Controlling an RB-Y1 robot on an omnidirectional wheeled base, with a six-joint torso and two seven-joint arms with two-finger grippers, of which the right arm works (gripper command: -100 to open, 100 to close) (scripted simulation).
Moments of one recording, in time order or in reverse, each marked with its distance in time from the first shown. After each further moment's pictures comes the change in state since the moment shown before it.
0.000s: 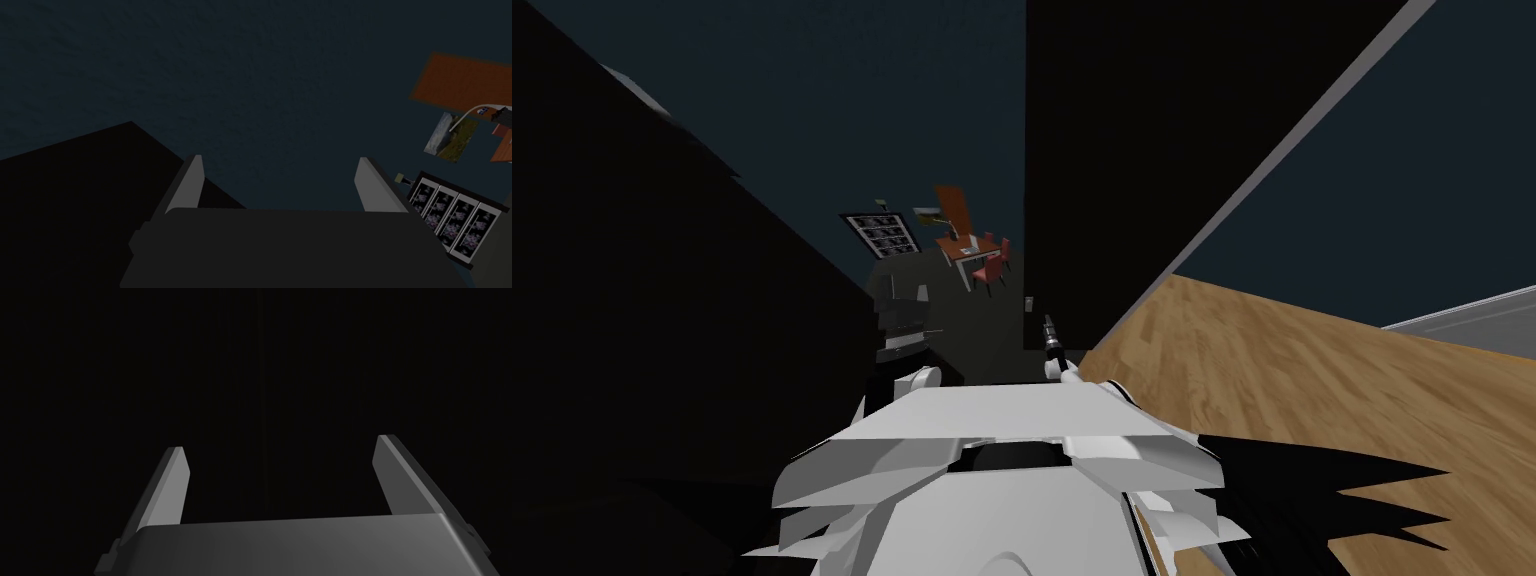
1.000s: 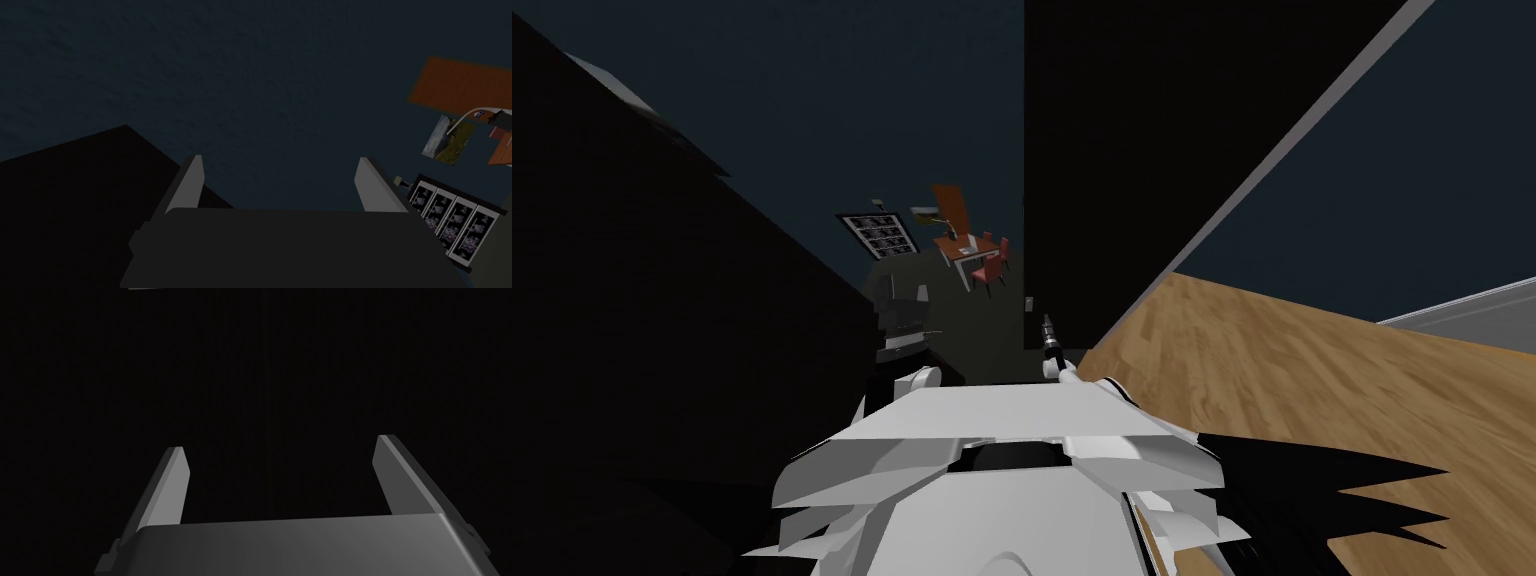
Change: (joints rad) arm -0.021 0.014 0.016 0.029 -0.037 -0.011 0.025
